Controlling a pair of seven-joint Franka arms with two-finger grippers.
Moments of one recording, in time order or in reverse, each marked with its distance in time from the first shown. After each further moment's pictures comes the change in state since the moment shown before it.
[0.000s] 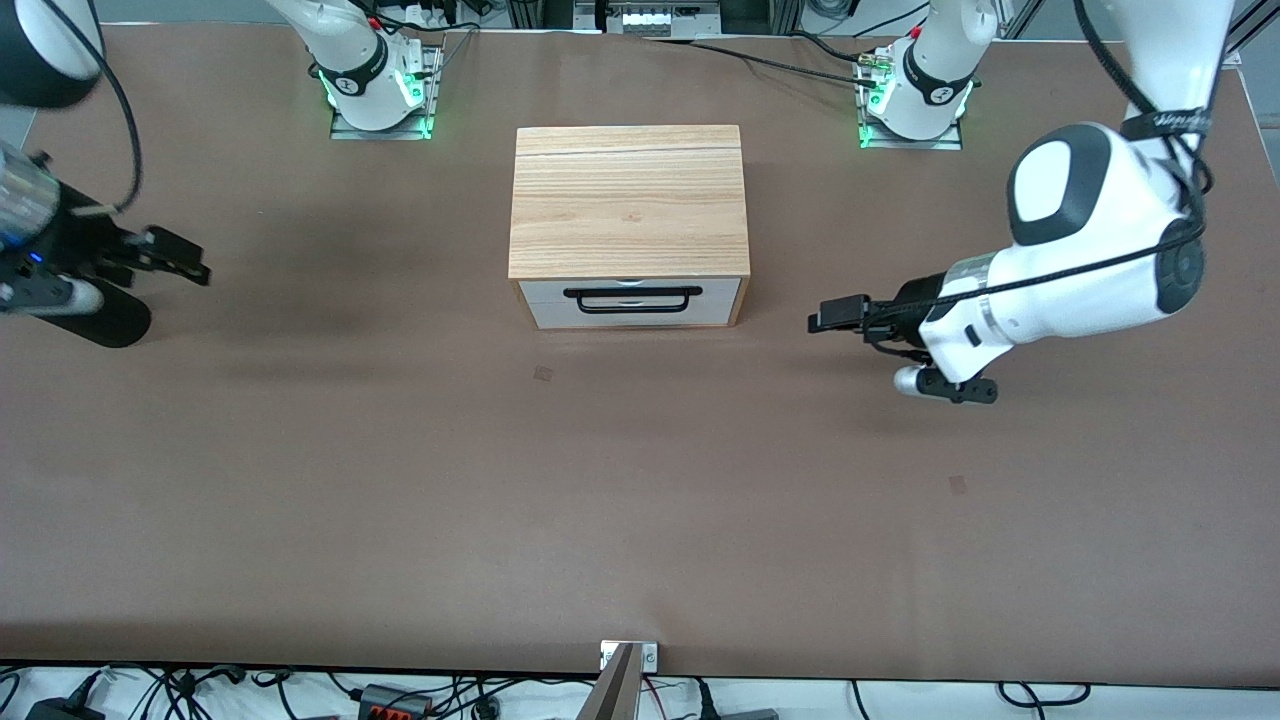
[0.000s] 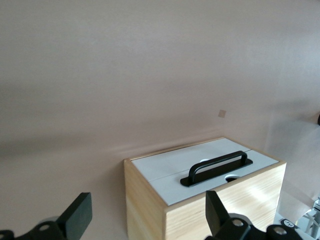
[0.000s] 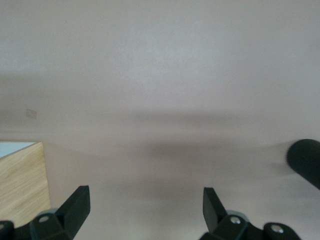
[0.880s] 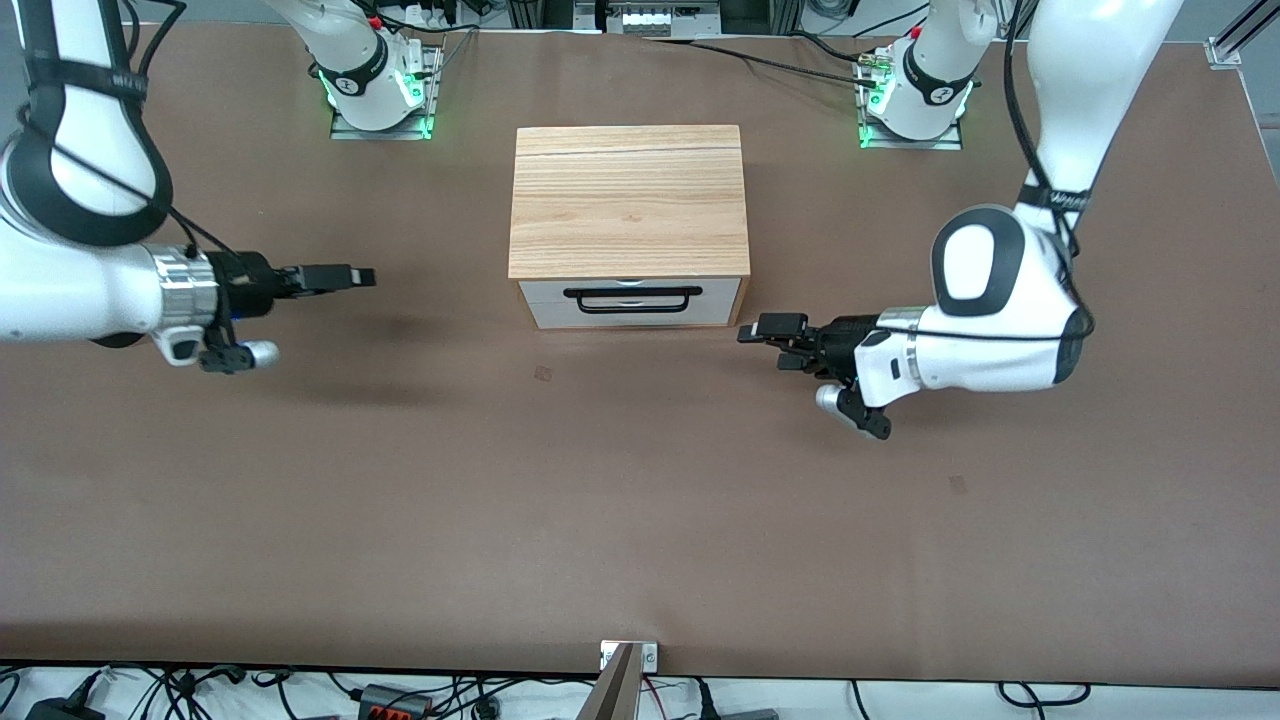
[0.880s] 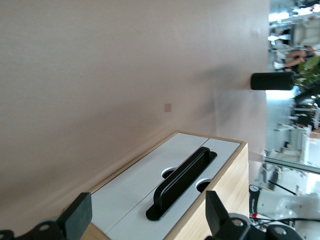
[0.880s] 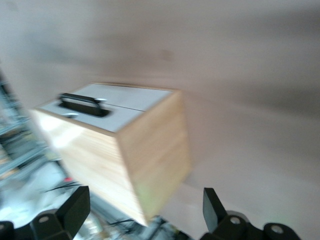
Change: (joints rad) left arm -0.055 0.189 0.005 0.001 -0.340 0.085 0.482; right arm 0.051 0.249 0.008 0.031 0.650 -0.183 -0.039
